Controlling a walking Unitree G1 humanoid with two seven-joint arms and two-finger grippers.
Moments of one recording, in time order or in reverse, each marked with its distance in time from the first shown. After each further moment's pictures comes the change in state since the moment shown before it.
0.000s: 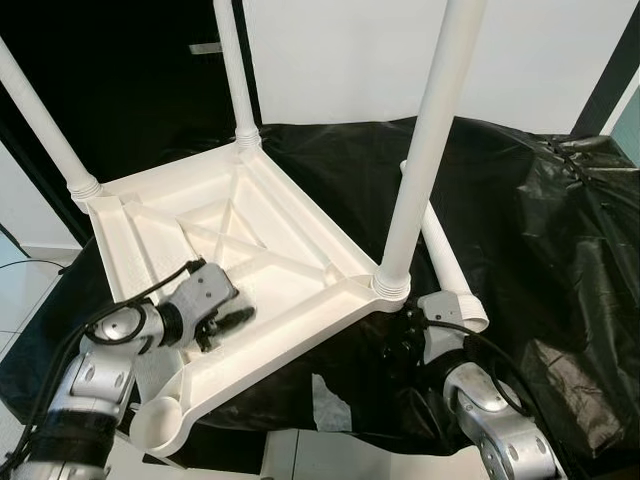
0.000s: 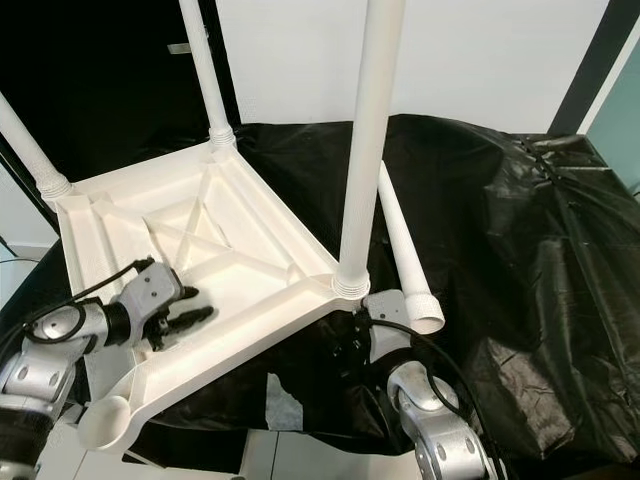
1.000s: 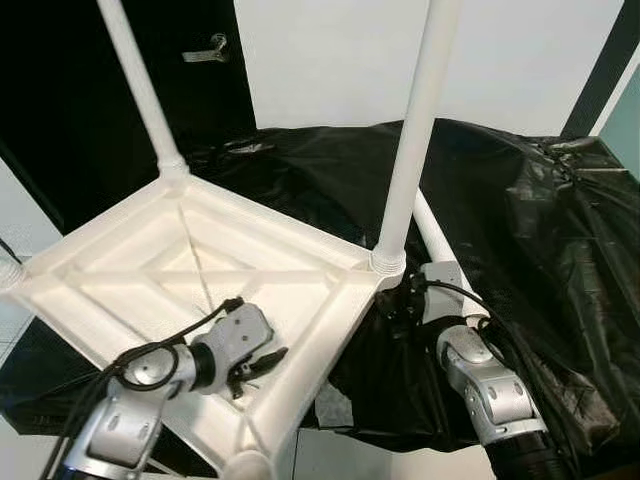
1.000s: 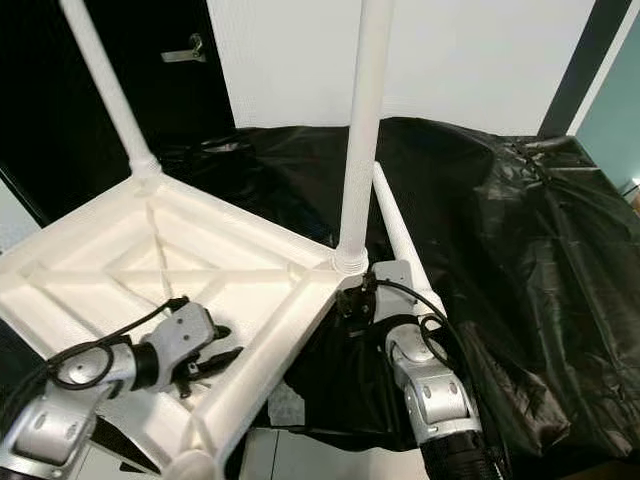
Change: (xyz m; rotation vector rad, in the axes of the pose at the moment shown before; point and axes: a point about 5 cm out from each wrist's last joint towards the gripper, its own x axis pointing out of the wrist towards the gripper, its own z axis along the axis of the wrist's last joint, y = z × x) left arm 0.026 -0.065 0.033 -0.036 -0.061 -0.092; right arm 0.039 -0.029 0.002 0.001 0.065 -0.144
